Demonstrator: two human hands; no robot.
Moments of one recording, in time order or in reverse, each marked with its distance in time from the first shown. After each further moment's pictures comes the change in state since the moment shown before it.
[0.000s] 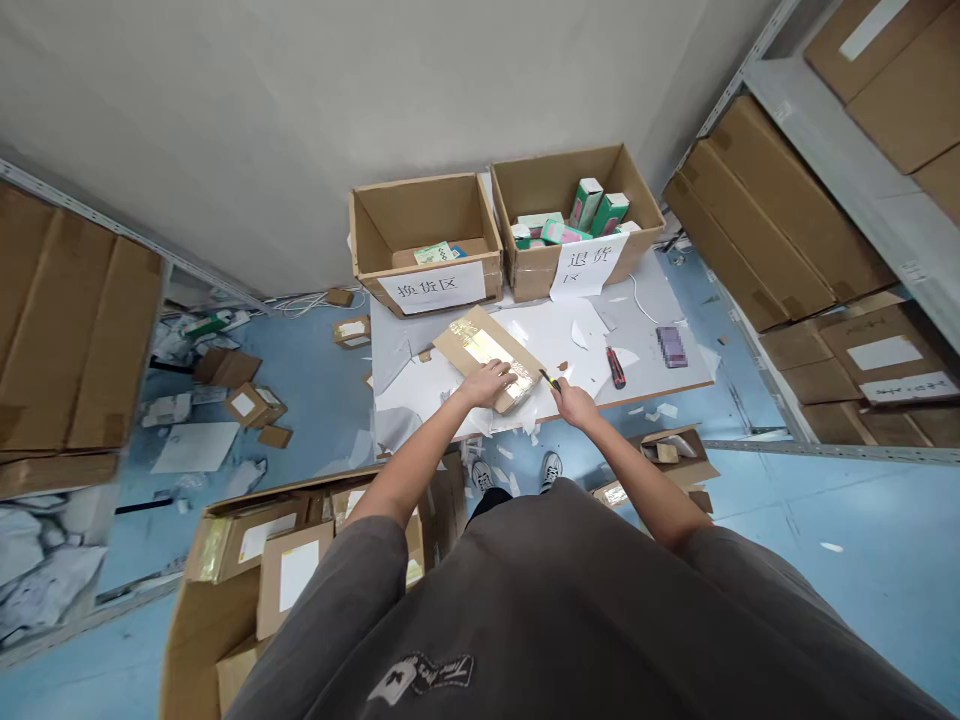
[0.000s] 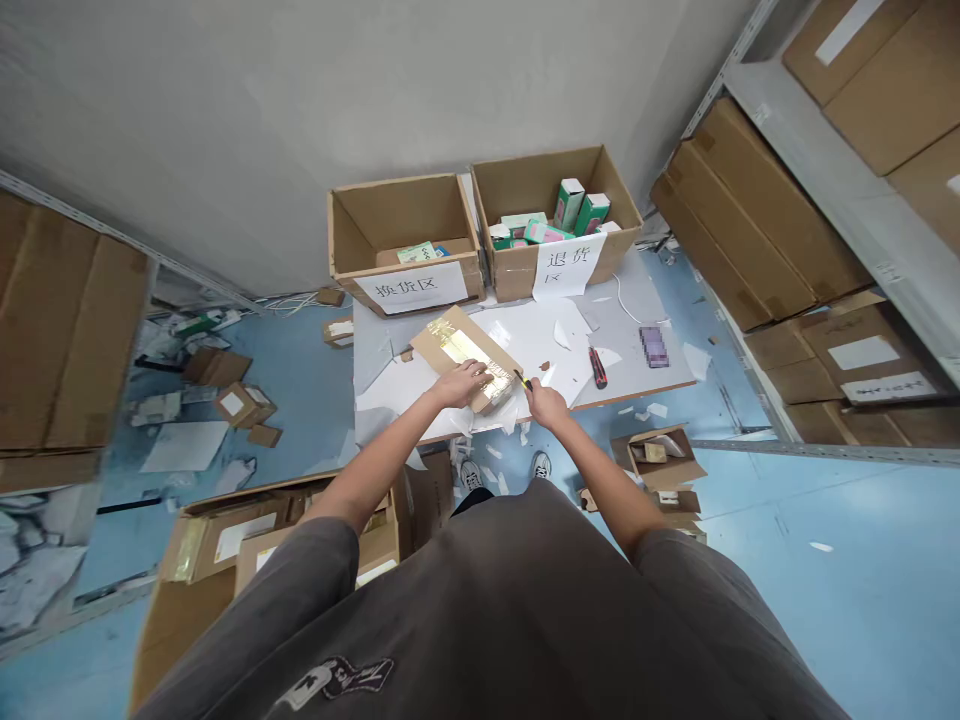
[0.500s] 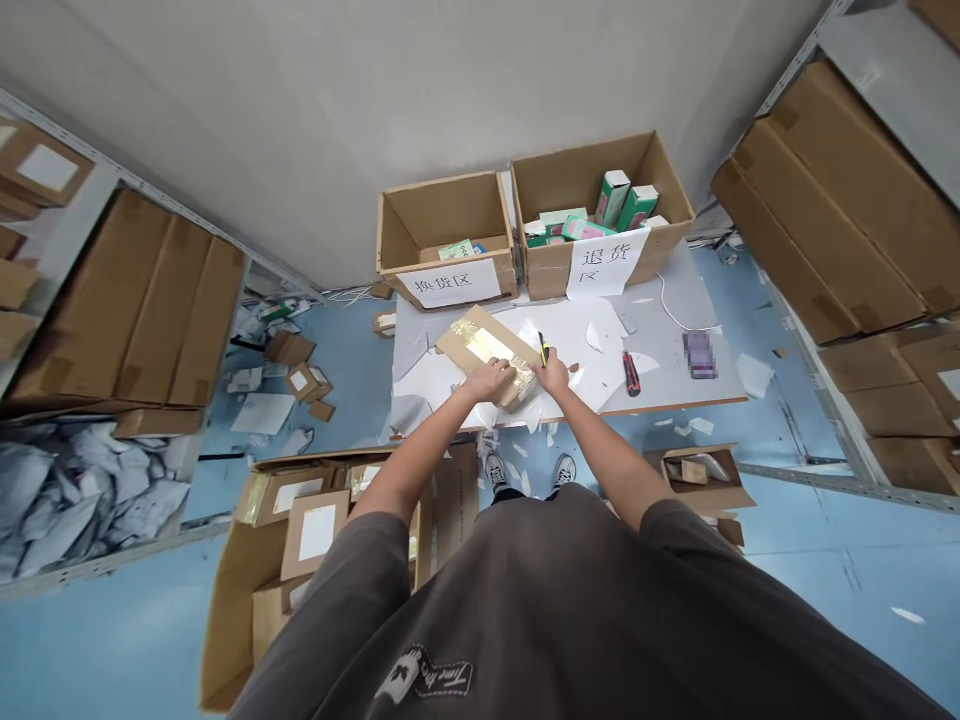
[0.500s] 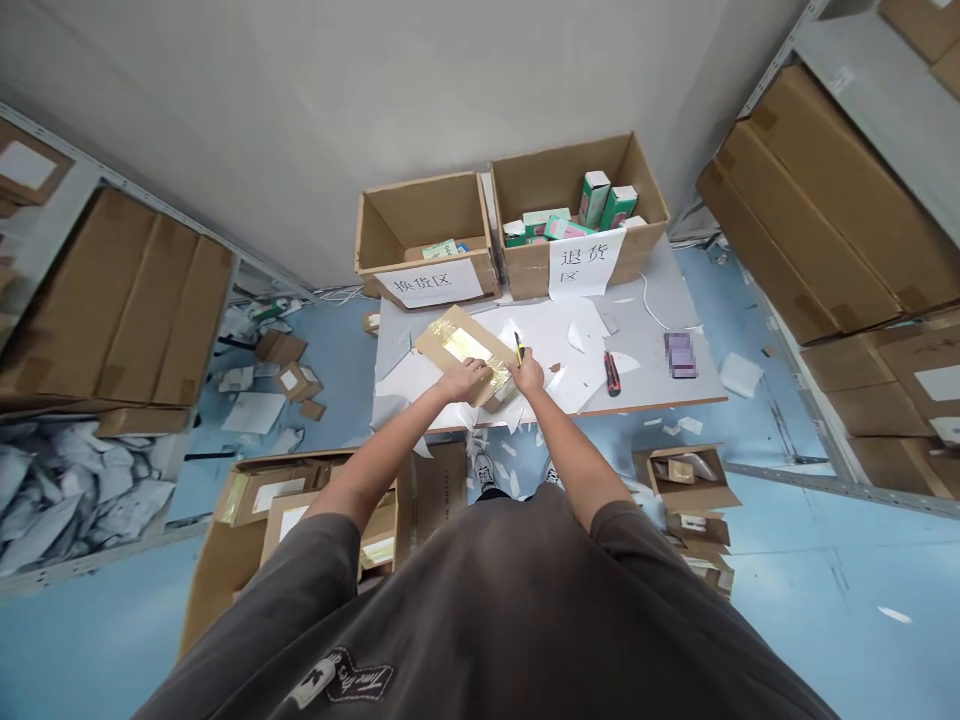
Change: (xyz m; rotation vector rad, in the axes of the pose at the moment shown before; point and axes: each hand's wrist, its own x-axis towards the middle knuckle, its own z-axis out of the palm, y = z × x) left_hand 0.015 0.024 -0.004 0.104 -0.139 -0.169; right_hand 0.120 -0.012 0.034 0.344 0.184 -0.046
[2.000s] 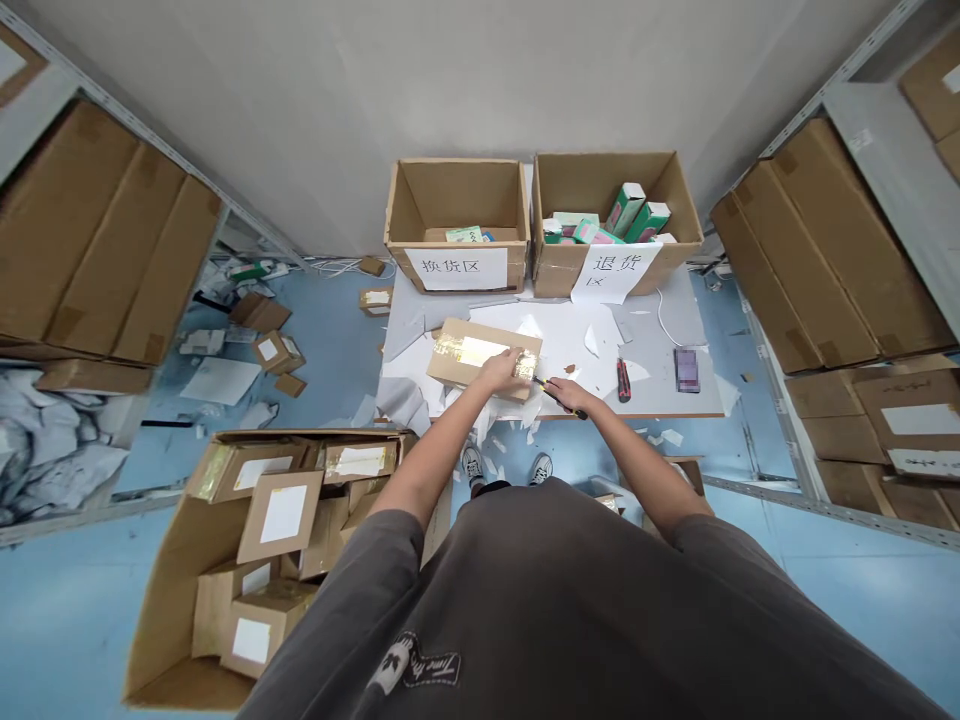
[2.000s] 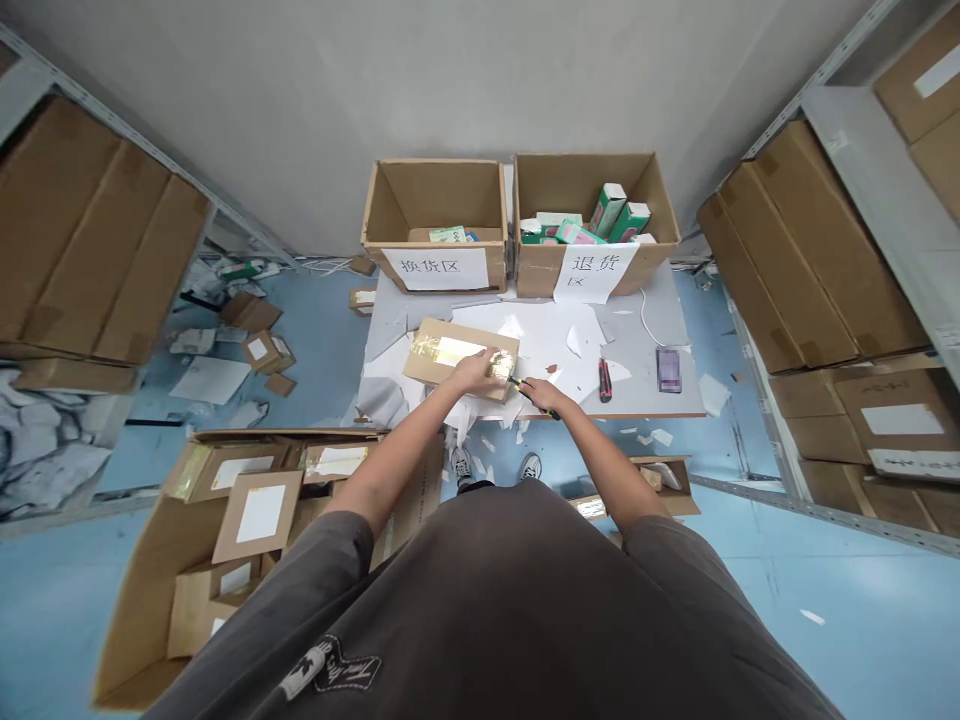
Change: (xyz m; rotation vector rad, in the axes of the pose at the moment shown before) left_hand 0.018 0.029 0.007 -0.331 0.180 -0.277; right_hand -0.051 0.028 -0.060 0.005 -0.548 -0.115
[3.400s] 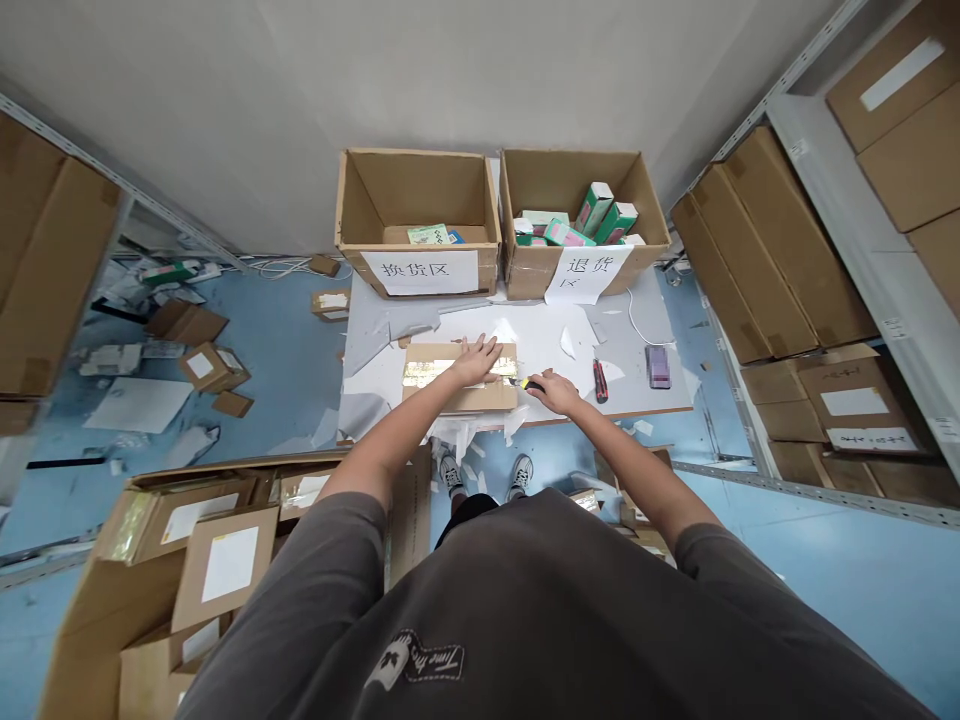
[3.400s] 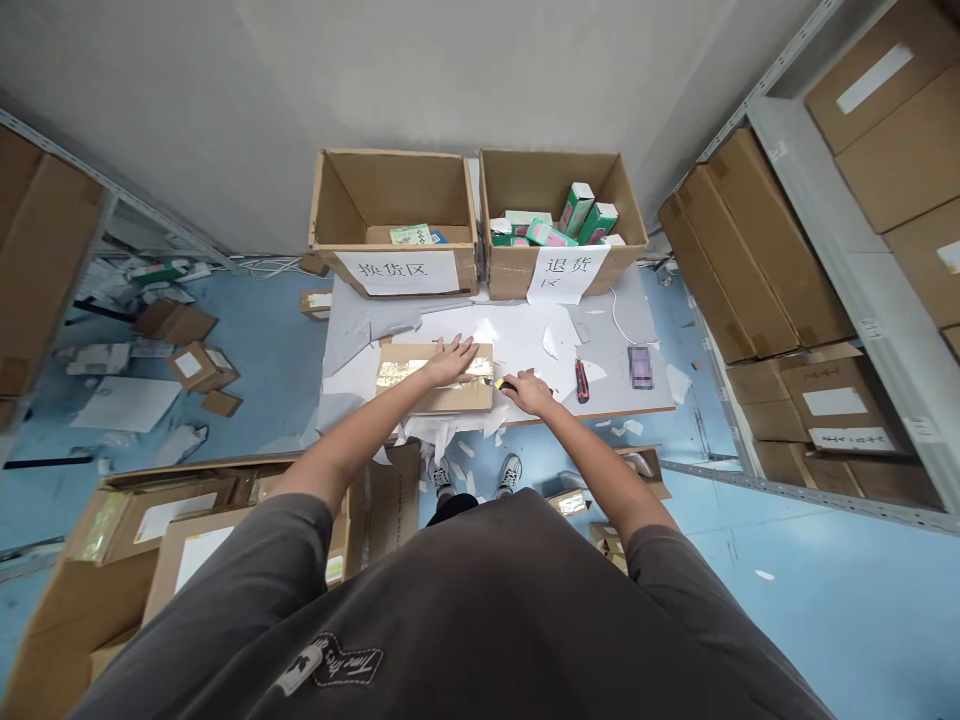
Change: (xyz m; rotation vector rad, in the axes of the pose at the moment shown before) left_hand 0.052 -0.043 0.001 0.107 -0.049 0.221; right_hand 0.011 0.012 -0.013 -0.460 0.247 -0.127
